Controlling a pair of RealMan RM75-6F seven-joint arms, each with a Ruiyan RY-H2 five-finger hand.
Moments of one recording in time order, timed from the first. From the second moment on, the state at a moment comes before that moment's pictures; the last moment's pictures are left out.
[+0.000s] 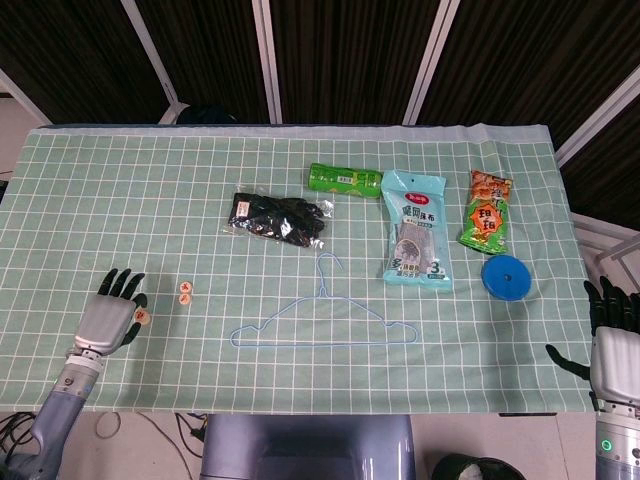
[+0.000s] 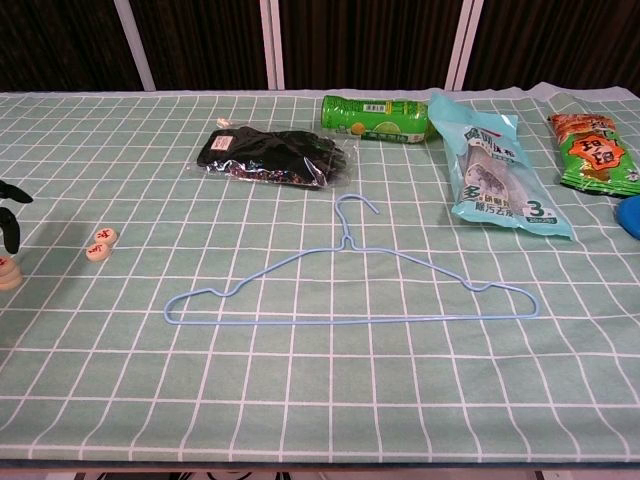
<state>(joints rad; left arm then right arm) -0.36 -1.42 -0.01 -1.38 1.34 1.15 0.40 0.03 -1.23 0.16 -1.64 -1.33 1.57 -0.25</state>
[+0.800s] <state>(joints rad) -0.47 -1.44 -0.10 -1.48 1.29 1.08 0.51 0.03 -1.23 0.17 -1.65 -1.32 1.57 -0.25</state>
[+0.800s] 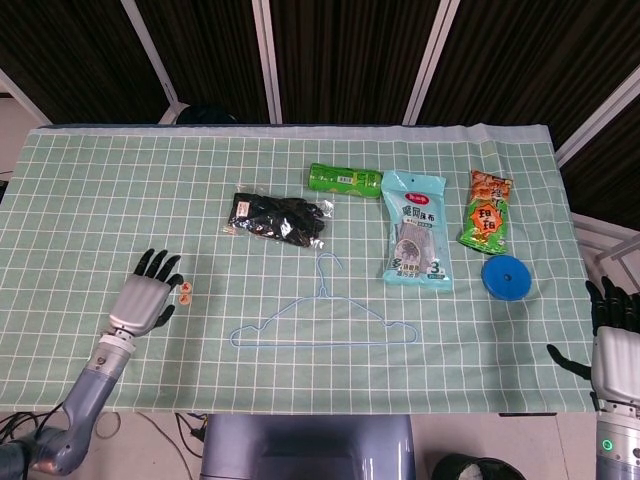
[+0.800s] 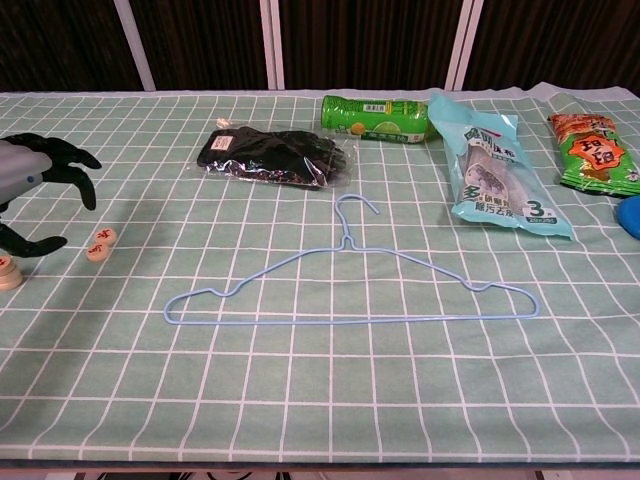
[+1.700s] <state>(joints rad) -0.54 -1.54 -0.12 -1.34 1.15 1.01 0.56 0.03 -1.22 0.17 -1.65 -1.31 1.56 -0.25</state>
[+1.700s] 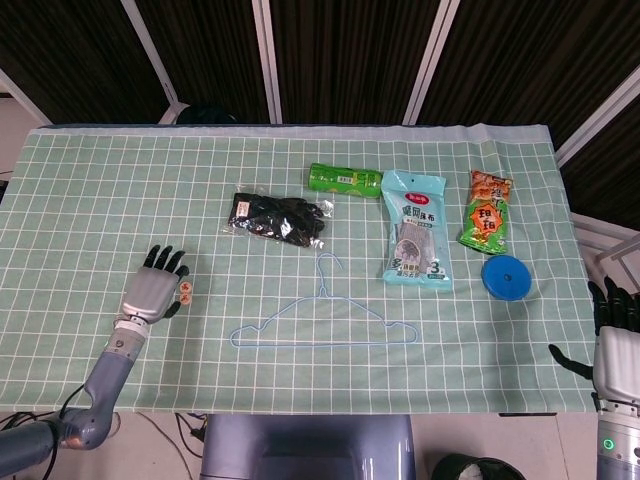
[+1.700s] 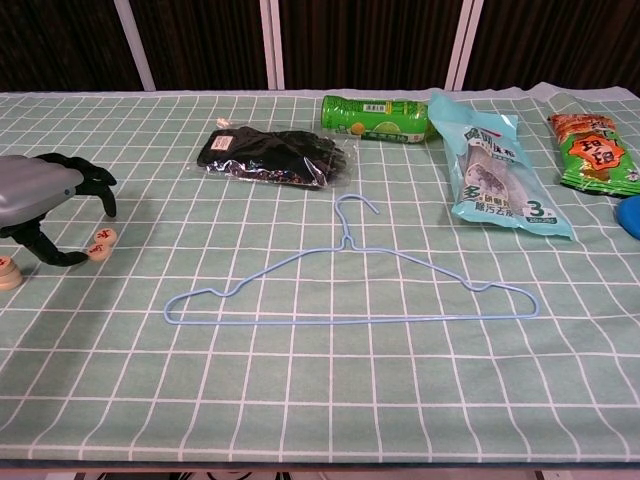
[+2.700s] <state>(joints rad) -0.57 -1.60 -0.11 -1.31 1.10 1.04 0.63 0.03 -1.23 0.18 -1.65 -1.29 1.57 -0.25</state>
